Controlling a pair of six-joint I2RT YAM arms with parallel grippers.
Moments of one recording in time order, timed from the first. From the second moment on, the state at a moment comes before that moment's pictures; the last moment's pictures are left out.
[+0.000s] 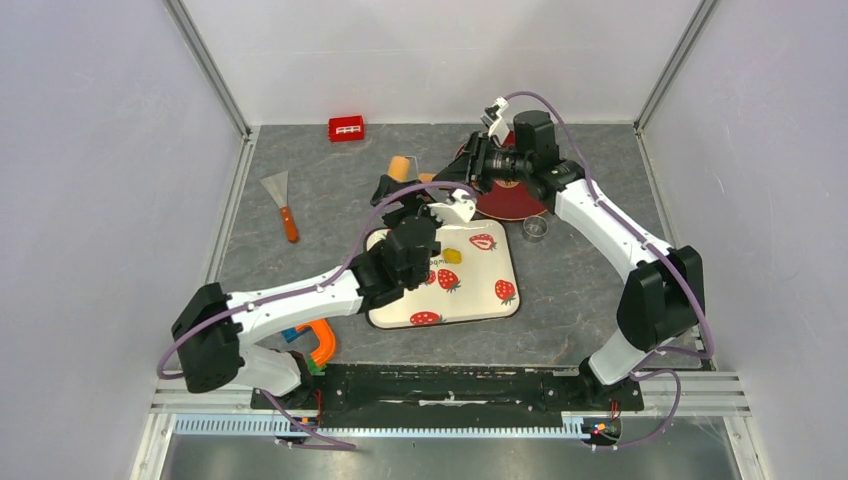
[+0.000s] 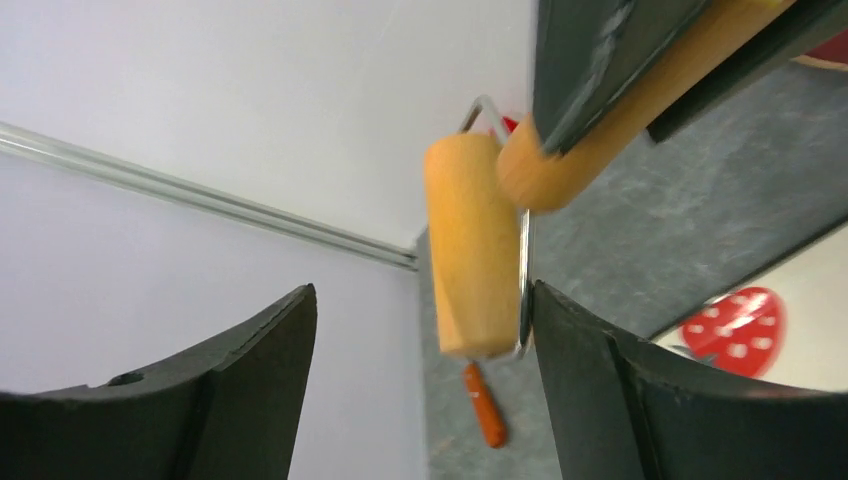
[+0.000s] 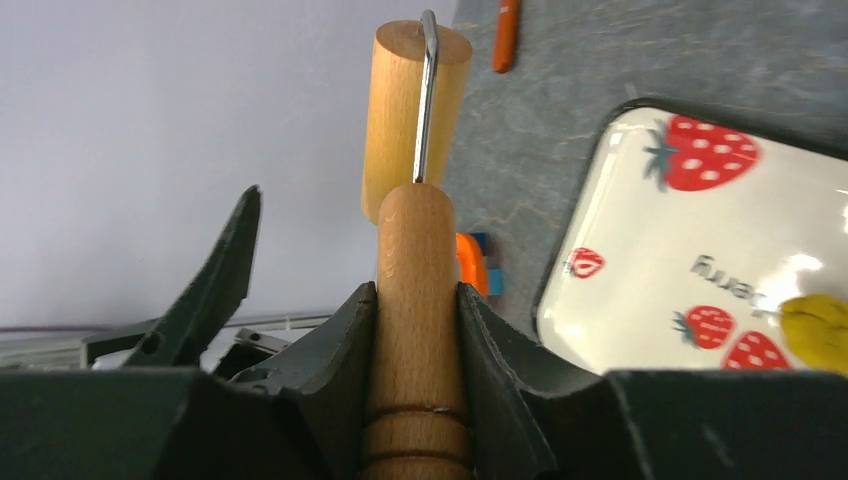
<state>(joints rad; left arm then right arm) -1.05 1.40 0.98 0.38 -1.06 0.99 0.43 1.63 1.40 -0.16 -0.76 0.90</state>
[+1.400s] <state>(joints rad) -0.32 1.37 0.70 -0.09 0.56 -0.77 0.23 1.51 1.35 -0.72 -0.59 0.21</state>
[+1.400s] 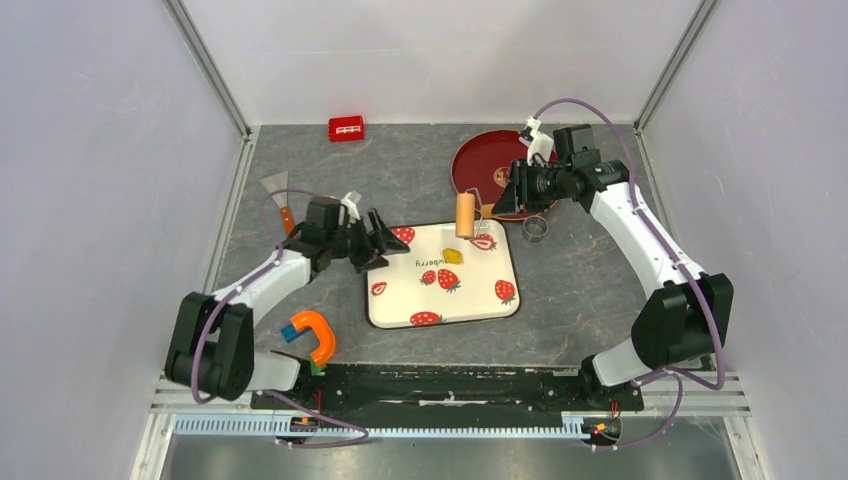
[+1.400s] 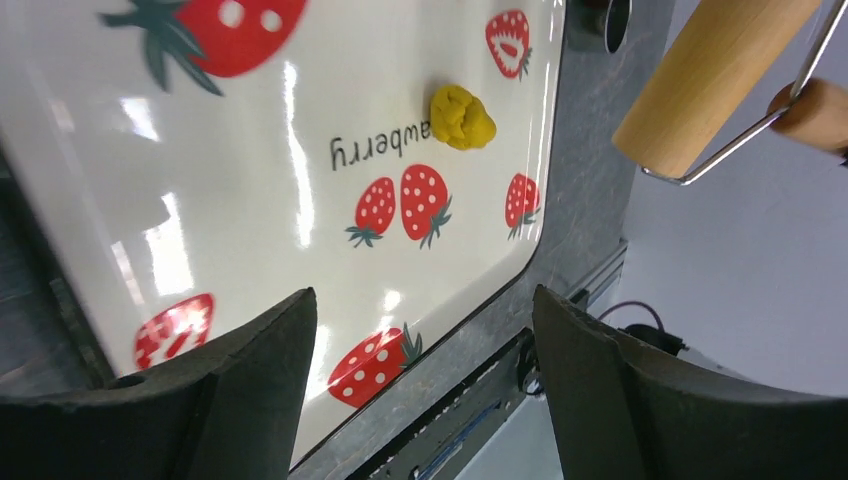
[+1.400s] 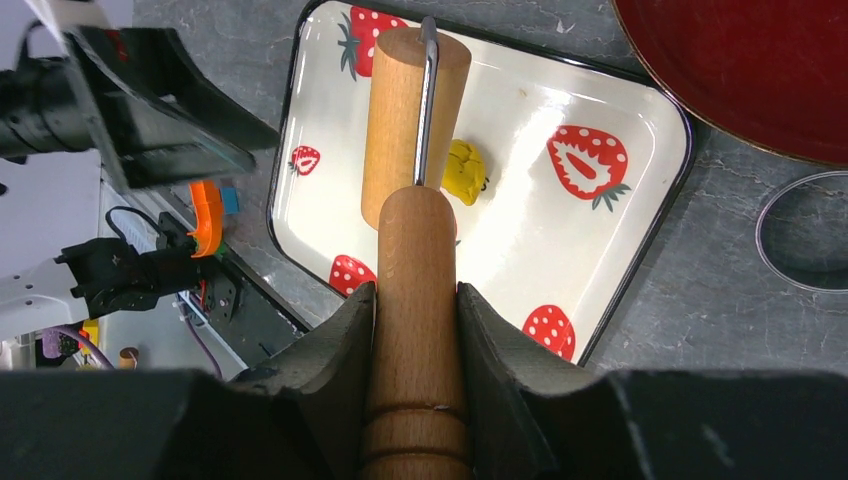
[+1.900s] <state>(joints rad) -0.18 1.15 0.73 -0.52 0.37 -0.58 0.25 1.55 1.37 -0.73 -0.60 0.19</state>
